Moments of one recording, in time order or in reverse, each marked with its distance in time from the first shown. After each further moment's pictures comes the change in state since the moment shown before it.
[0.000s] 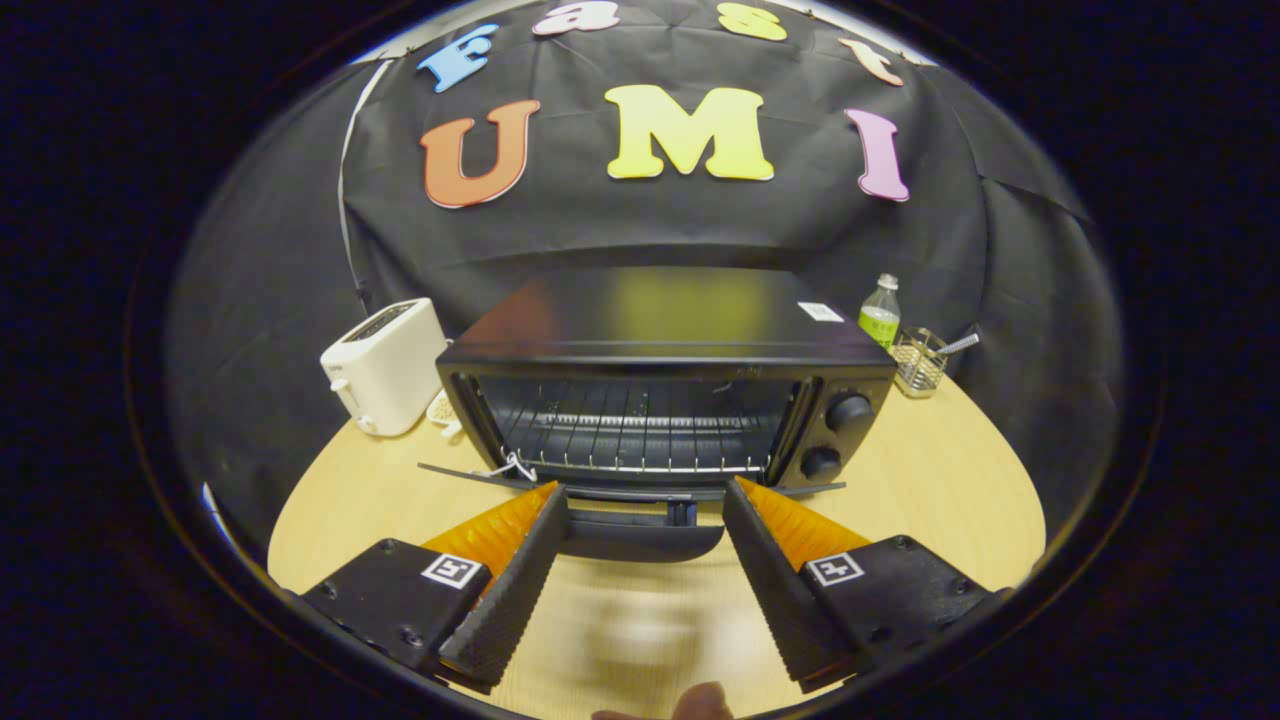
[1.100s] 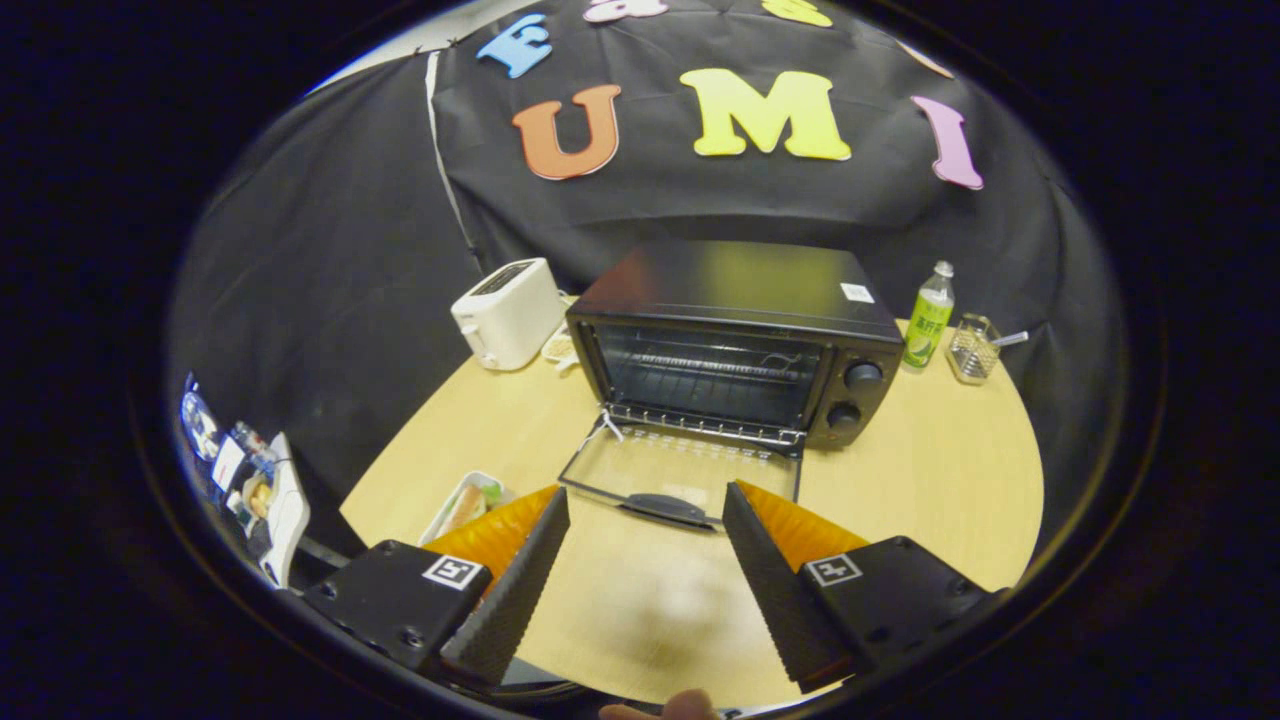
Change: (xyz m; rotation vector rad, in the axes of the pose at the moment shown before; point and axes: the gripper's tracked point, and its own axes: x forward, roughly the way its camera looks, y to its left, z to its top) arm -0.104 0.011 0.007 -0.057 0.190 0.351
